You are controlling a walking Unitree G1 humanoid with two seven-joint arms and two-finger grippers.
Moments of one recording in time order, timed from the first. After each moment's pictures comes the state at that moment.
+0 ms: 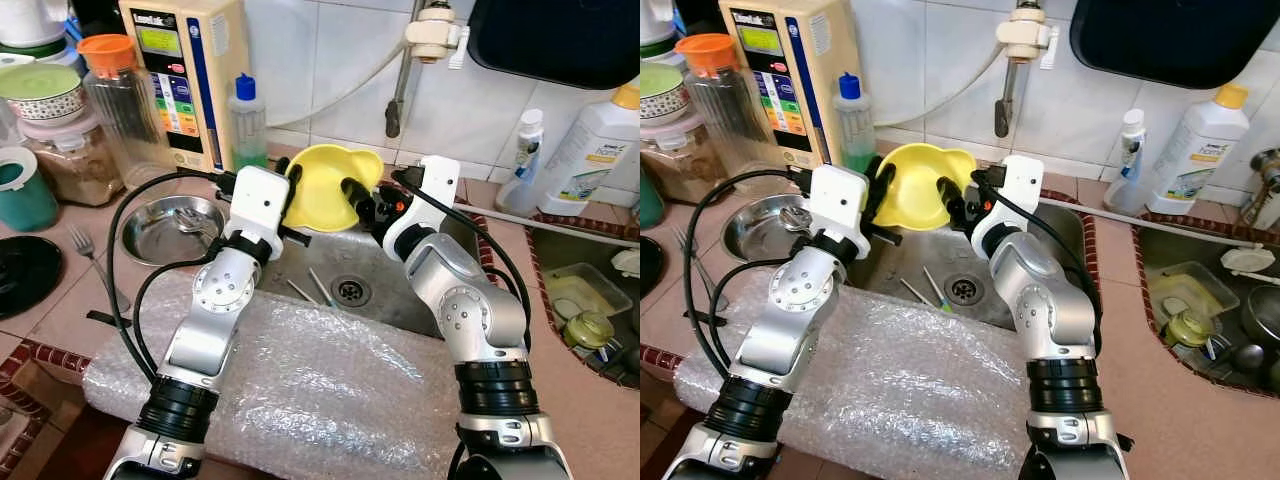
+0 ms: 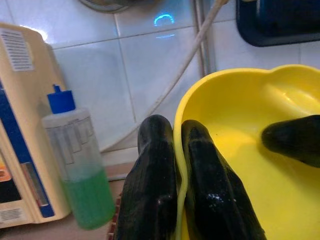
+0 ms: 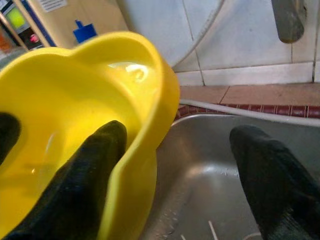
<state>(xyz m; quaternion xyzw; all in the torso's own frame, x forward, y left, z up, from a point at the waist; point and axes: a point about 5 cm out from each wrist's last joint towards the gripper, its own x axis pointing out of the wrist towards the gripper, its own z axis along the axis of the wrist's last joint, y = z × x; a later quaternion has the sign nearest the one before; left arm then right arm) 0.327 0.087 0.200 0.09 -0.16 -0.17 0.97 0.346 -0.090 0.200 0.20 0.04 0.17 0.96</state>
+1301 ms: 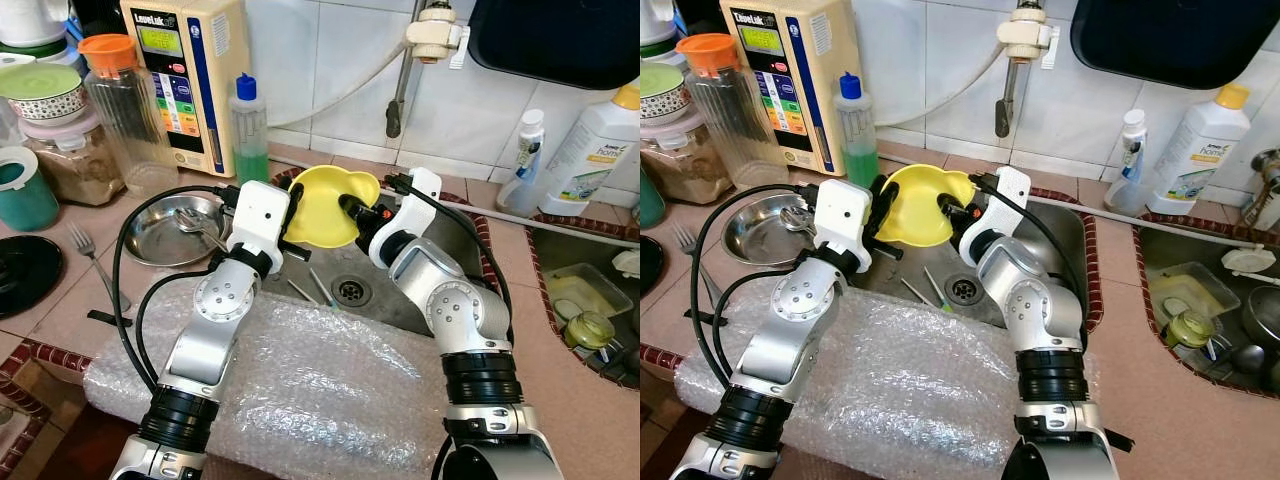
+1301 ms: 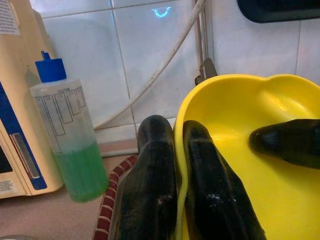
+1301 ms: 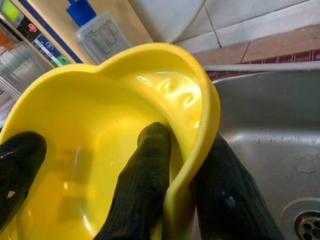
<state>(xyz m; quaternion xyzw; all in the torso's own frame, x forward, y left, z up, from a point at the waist) 0.326 0.091 0.183 0.08 -0.12 -0.18 0.97 0.352 -0.077 0.182 0.27 0.10 0.18 0.94</state>
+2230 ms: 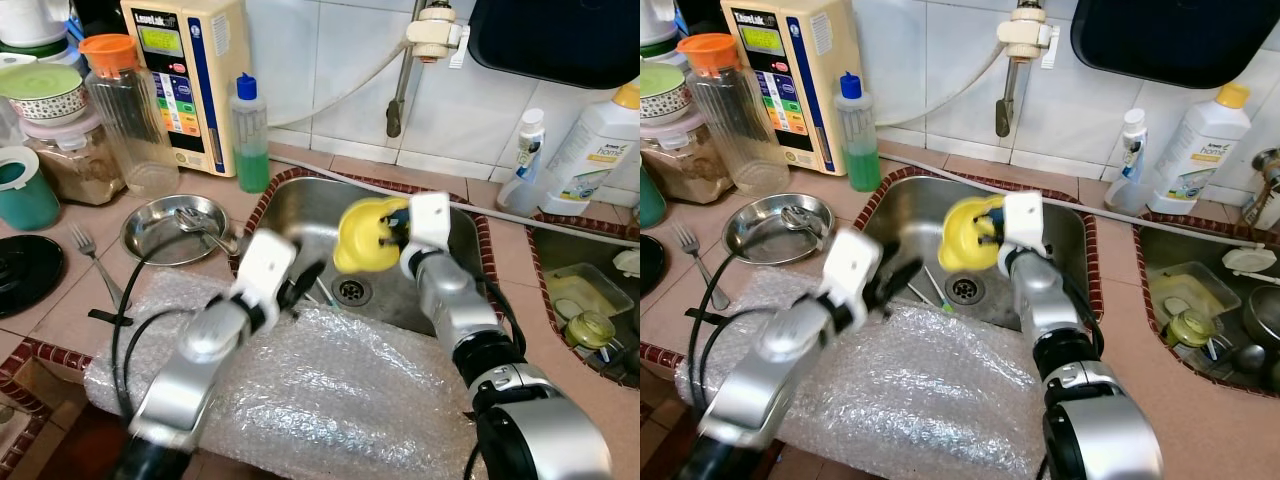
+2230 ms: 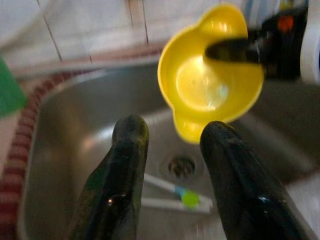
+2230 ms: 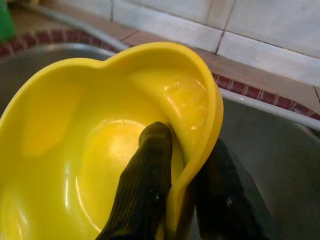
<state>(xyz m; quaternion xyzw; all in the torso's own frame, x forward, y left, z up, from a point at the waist) 0.286 0.102 0.132 0.09 0.04 -0.31 0.95 0.381 -0.125 0.121 -0.06 0.08 0.07 0.99</state>
